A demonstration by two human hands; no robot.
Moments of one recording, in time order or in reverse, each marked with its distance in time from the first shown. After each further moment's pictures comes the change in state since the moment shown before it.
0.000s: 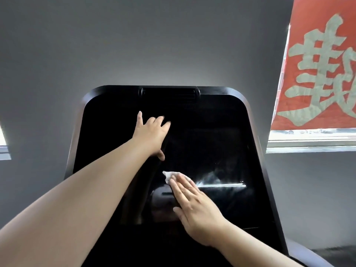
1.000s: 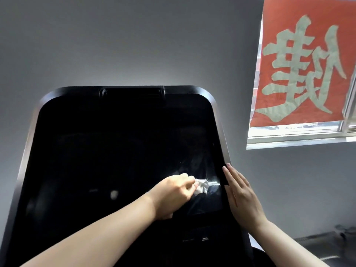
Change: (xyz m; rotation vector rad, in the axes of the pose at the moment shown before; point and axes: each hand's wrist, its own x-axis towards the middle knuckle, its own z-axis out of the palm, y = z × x) left_hand -0.028 0.149 0.070 0.005 0.769 0.776; right_hand -0.107 0.142 -0.036 0.018 0.349 0.418
